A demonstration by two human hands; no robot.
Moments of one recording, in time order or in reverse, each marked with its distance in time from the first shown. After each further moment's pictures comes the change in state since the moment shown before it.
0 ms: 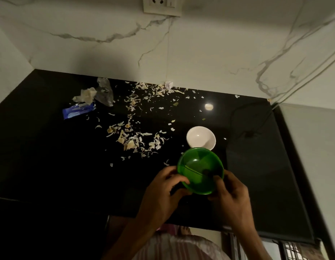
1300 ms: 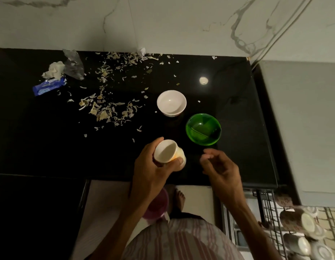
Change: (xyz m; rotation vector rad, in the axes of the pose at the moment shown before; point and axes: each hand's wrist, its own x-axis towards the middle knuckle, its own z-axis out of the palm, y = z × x) left_hand -0.030 0.071 0.061 -0.136 0.135 -0.437; right_hand -0.038 0.047 -0.082 0.022 -0.042 -0.011
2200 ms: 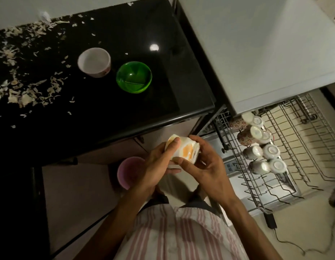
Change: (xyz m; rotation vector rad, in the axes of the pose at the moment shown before) left_hand -0.134 0.005 0.093 -0.161 -0.693 -0.434; right_hand -0.166 0.064 -0.067 0.143 0.110 0.042
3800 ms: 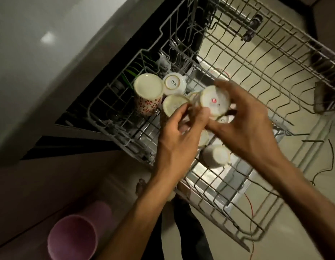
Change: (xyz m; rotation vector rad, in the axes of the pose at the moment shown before) left_hand 0.283 -0.118 0.356 0.369 -0.355 0.106; right_hand 0.092 0.231 -0.353 -0.553 0.666 0.094
